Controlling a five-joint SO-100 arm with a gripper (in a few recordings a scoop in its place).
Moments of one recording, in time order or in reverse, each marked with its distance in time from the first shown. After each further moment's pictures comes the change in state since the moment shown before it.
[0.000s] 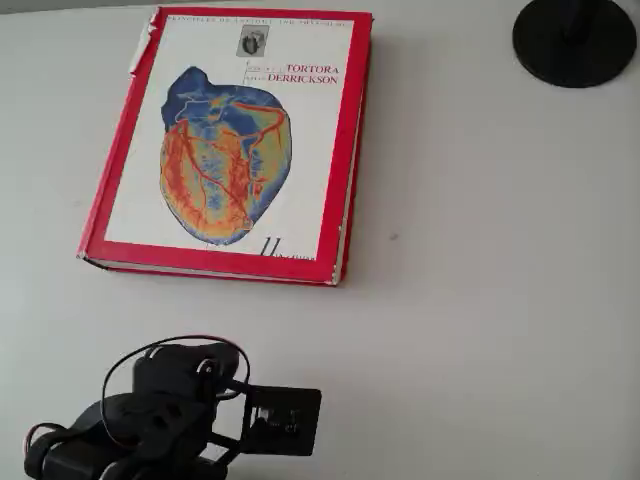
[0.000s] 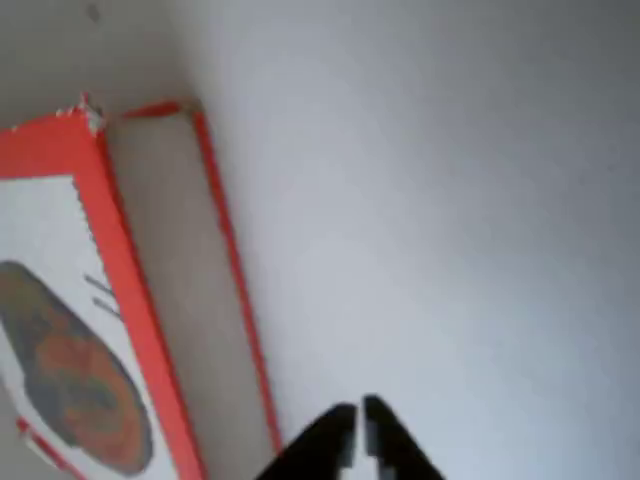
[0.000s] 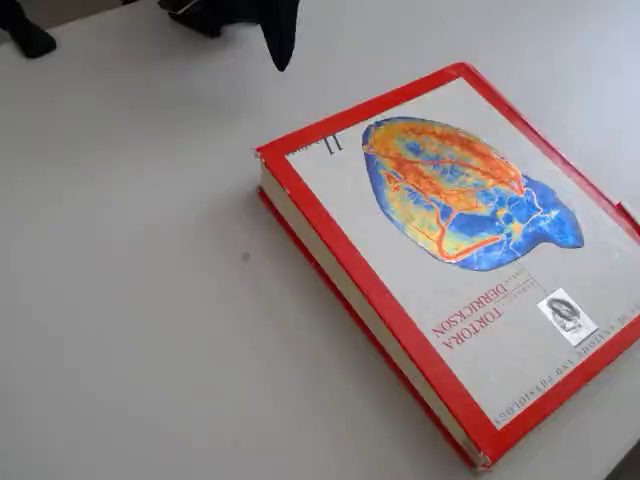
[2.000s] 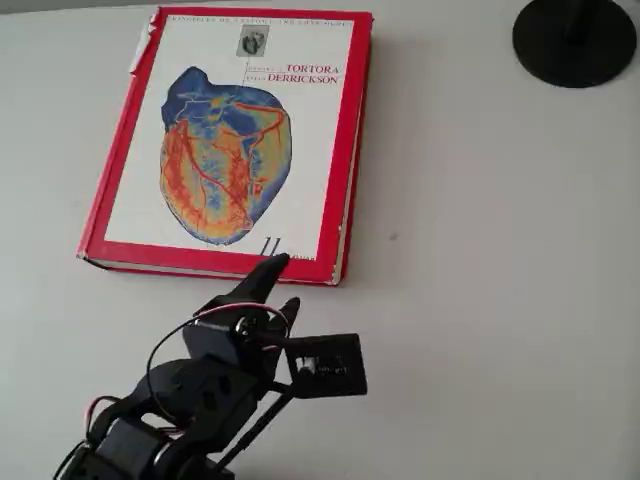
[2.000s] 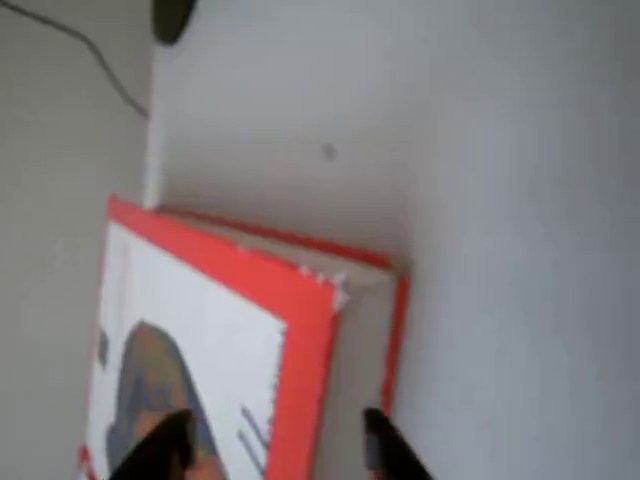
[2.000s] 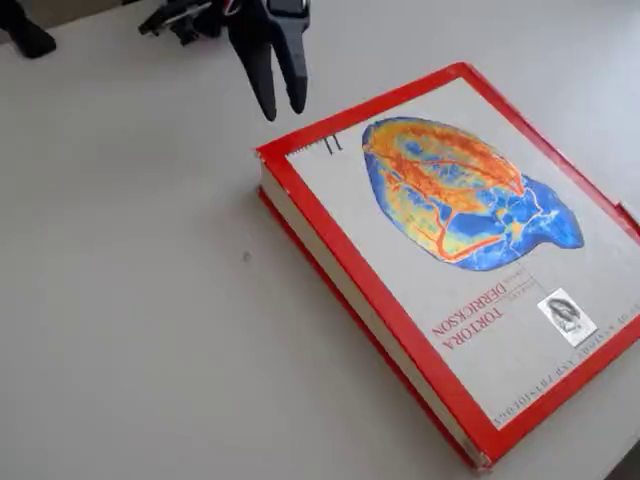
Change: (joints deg) arm 10.5 -22.1 8.9 -51.9 -19.0
